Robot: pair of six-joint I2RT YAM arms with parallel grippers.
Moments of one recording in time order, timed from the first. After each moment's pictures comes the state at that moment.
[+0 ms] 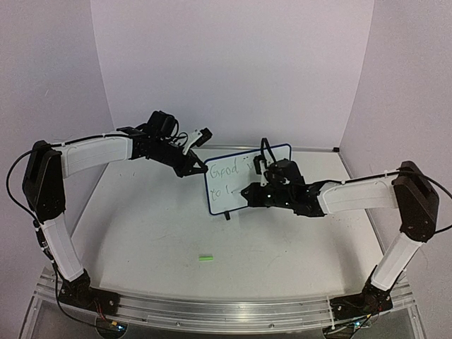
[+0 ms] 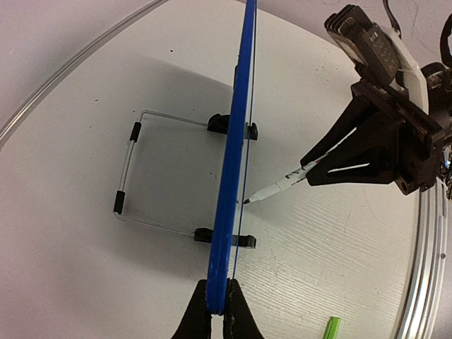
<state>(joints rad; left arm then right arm) -0.58 1.80 1.48 -0.42 0.52 0.27 0.80 1.72 0.99 0.18 0.04 0.52</state>
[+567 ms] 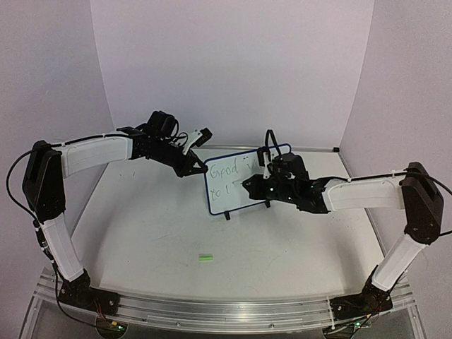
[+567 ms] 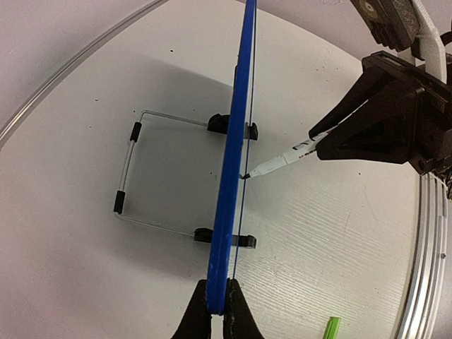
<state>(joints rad) -0.58 1.80 1.48 -0.42 0.52 0.27 0.79 1.66 1.00 0.20 0.06 0.52</state>
